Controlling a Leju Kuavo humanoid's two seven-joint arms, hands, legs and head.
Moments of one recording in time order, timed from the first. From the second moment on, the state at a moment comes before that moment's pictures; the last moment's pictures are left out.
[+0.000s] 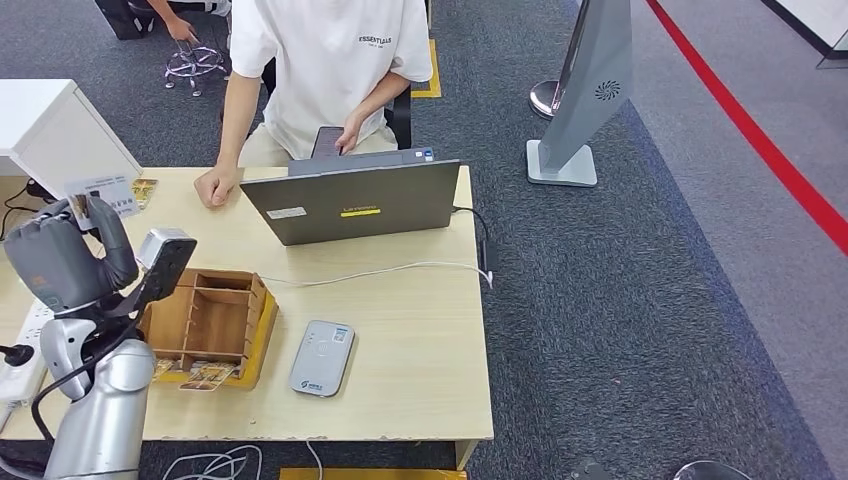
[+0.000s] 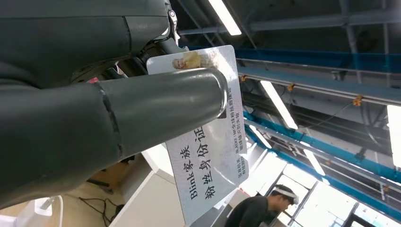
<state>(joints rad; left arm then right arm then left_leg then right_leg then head) -0.35 0.05 -0.01 -1.33 -0.98 0.65 -0.30 0.48 -0.22 0.10 -1.41 0.09 0.18 0.16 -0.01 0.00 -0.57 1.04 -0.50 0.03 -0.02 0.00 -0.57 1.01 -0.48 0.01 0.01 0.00</state>
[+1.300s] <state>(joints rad) -0.19 -0.01 -0.37 -1.23 -1.19 0.62 -0.20 0.51 -0.16 -0.02 -1.43 0.12 0.27 0.16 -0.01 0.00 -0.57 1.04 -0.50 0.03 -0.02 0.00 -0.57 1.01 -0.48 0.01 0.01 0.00</state>
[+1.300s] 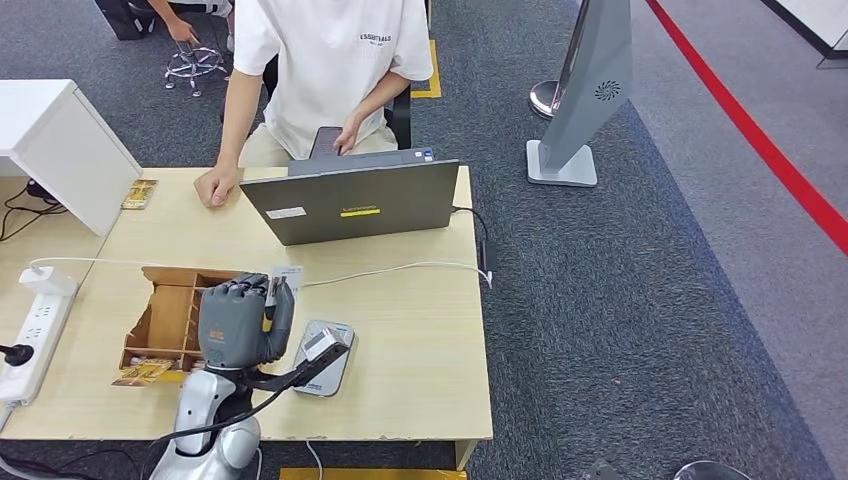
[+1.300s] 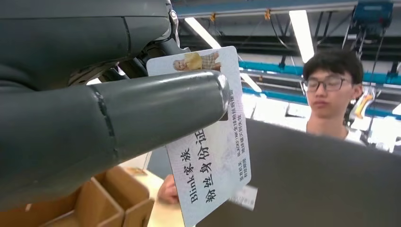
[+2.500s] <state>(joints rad) -0.22 -0.01 -0.42 -1.10 -1.25 0.49 -0.13 0.51 -0.13 -0.07 -1.43 0.16 0.33 0.16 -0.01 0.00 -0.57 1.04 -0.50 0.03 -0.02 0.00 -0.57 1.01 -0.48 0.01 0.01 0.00</state>
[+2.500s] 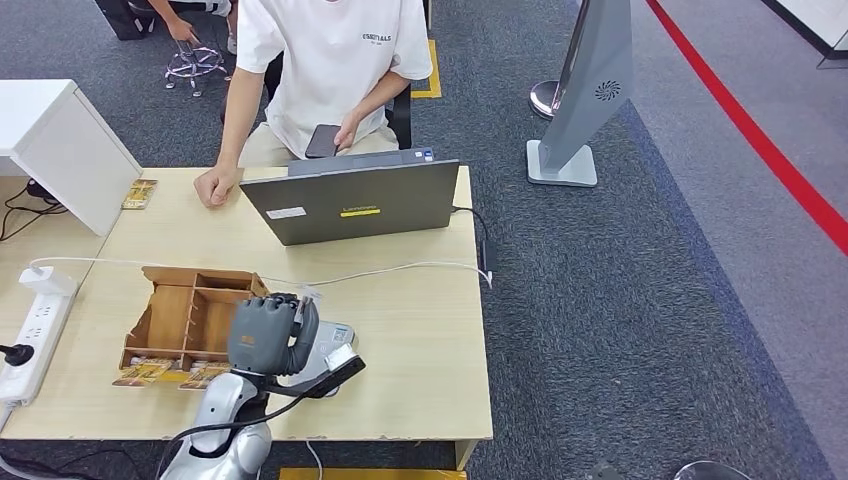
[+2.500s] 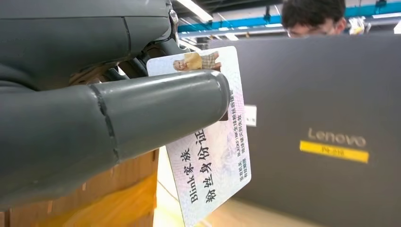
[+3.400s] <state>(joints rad) -0.23 0.02 -0.52 -1.05 -1.36 0.36 0.03 0.49 0.01 -0.26 -1.43 0.32 0.46 0.14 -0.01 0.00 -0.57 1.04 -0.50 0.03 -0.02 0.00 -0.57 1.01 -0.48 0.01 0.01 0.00</state>
